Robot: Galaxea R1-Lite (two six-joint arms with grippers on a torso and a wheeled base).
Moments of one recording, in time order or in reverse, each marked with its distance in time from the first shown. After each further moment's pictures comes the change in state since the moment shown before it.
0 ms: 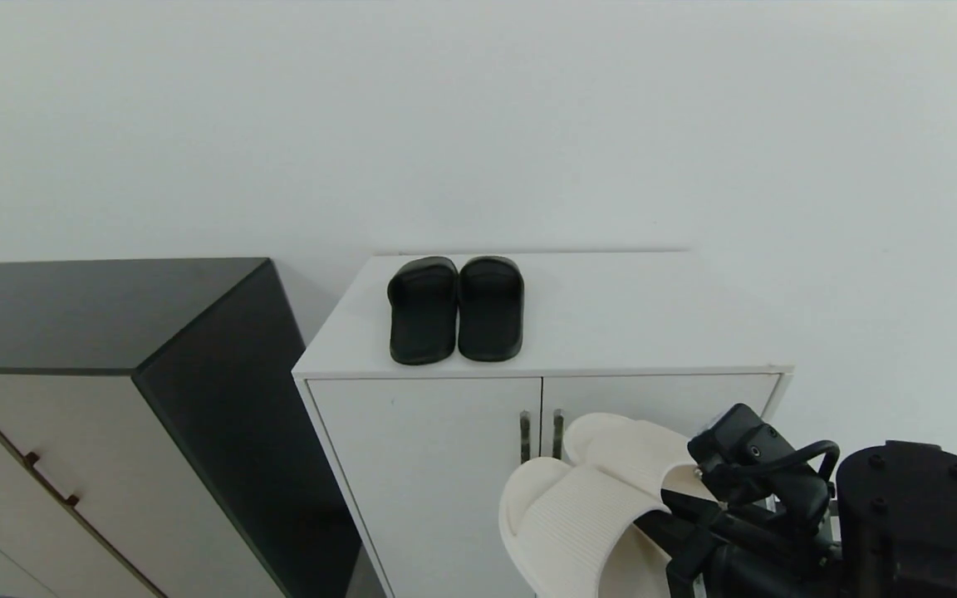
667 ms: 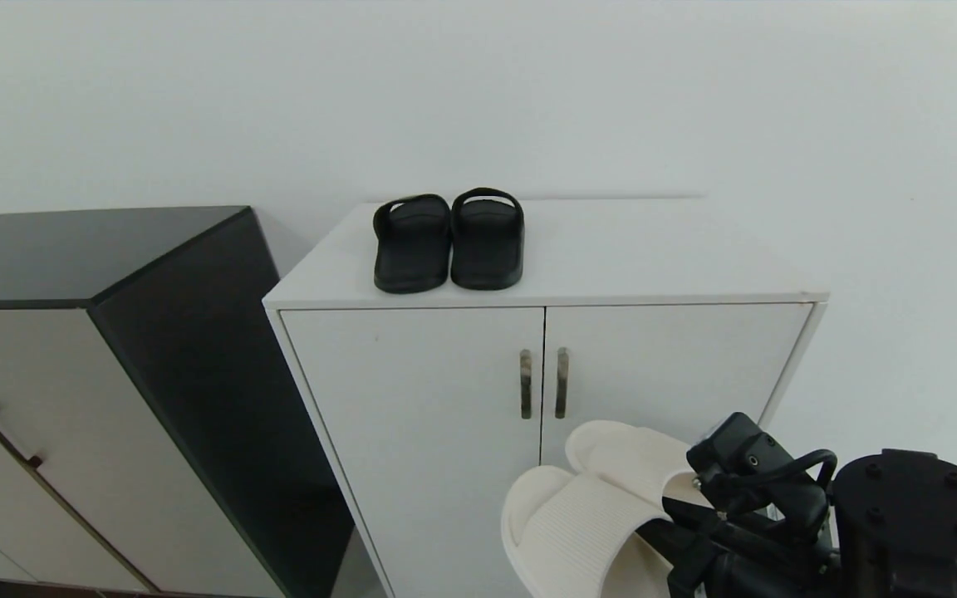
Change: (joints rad) left arm 0.000 0.000 0.000 0.000 0.002 0.000; right arm 0.002 0.004 0.014 0.000 0.001 0.000
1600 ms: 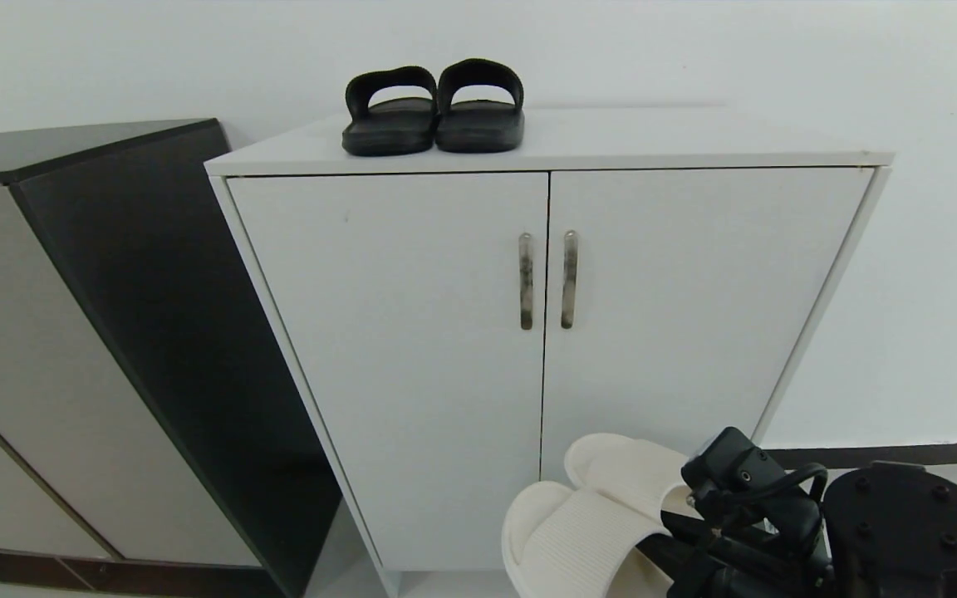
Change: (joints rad) left arm 0.000 0.003 0.000 0.000 -0.002 0.001; right arm 0.007 0.011 0.019 0.000 0.014 0.000
